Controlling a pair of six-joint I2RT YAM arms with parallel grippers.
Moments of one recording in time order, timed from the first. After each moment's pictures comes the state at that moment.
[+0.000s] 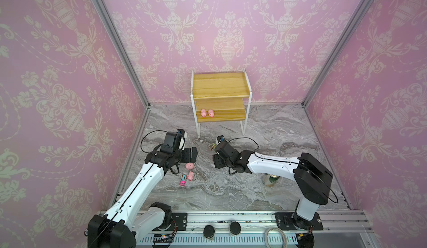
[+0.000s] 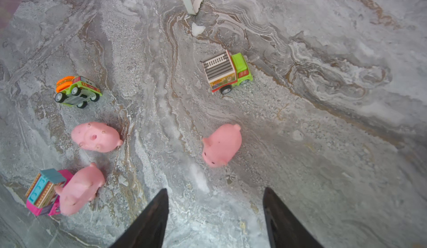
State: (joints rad) left arm -0.27 1.05 0.83 -0.69 0.08 -0.25; right arm 0.98 1.78 1.14 -0.24 0.27 0.60
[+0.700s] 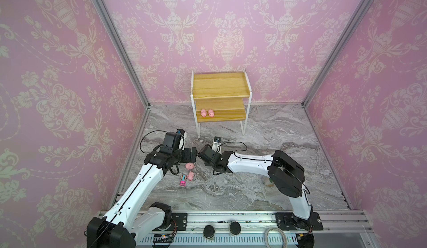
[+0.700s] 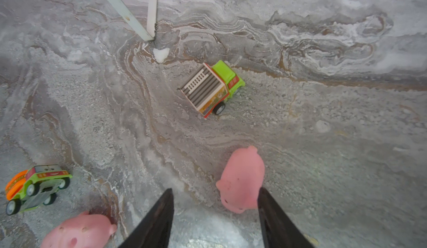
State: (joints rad) left arm -0.27 1.04 0.83 -0.69 0.08 -0.25; right arm 1.04 2.07 1.45 -0.42 0.50 1.00
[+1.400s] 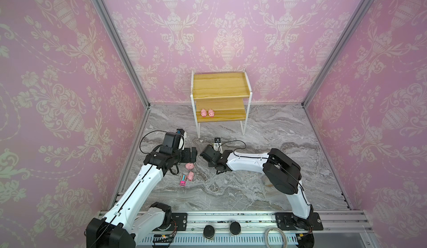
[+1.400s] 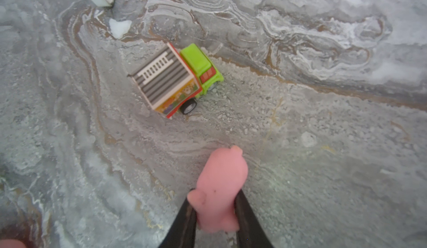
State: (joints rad) left arm -0.27 1.03 0.83 -0.69 0.08 -0.25; right arm 1.00 2.09 1.40 -0.40 0.47 0.83
